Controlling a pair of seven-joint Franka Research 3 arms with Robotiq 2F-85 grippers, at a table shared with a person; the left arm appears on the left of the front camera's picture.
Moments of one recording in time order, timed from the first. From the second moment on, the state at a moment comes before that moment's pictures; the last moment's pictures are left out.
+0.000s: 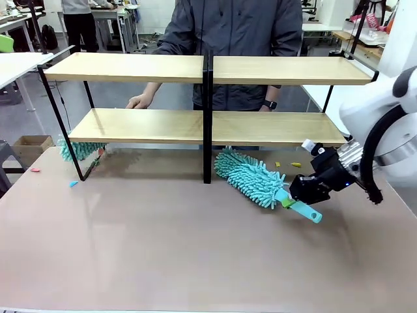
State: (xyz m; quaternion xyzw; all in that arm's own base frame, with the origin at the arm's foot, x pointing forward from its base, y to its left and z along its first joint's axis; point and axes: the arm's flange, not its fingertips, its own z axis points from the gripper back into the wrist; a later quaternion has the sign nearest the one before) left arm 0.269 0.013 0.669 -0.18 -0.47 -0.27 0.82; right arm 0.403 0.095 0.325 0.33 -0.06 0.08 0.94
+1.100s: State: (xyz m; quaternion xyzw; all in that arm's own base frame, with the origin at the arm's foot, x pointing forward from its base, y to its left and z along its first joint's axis) left arm 0.269 0.013 0.669 -0.18 -0.47 -0.27 0.82; right arm 0.438 -0.001 0.312 0.14 -0.18 -0.18 0.96
